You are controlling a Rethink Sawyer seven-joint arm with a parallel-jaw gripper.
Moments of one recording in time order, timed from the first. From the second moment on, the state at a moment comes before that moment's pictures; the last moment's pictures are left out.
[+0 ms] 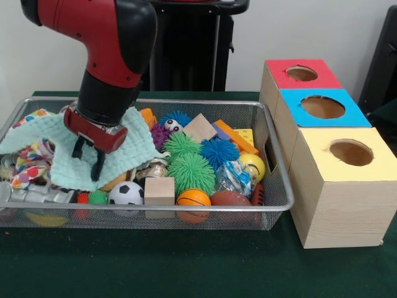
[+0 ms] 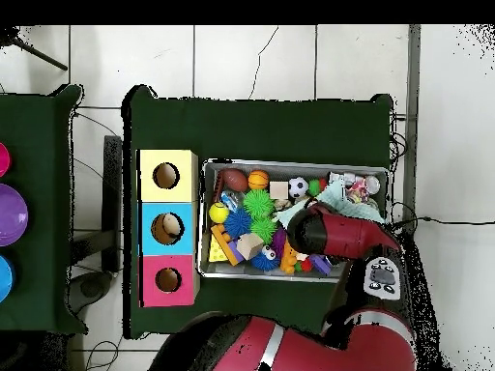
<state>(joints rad) -0.29 -0.33 -0.27 1.46 -0.26 0.20 2.14</state>
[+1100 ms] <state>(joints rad) -0.21 -0.48 -0.28 1.52 -0.24 0.30 2.14</state>
